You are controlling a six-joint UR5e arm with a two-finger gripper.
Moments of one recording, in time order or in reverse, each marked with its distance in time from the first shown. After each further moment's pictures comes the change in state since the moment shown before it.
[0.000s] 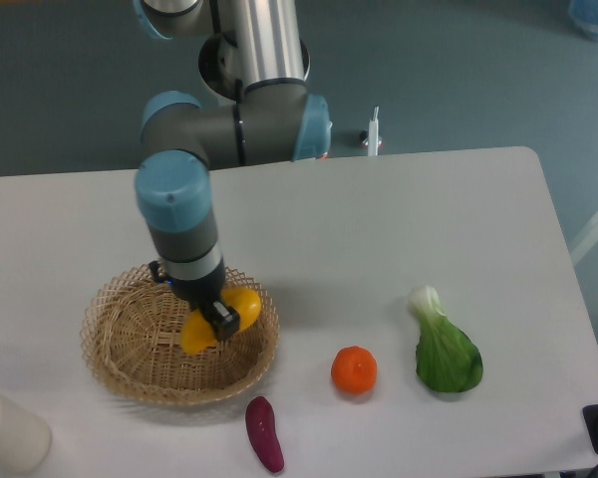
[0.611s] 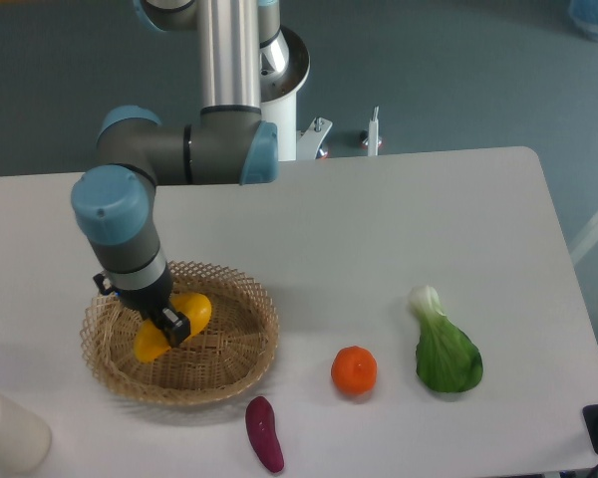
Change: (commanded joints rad) arm -0.098 -0.063 0.000 0.071 0.008 -0.167
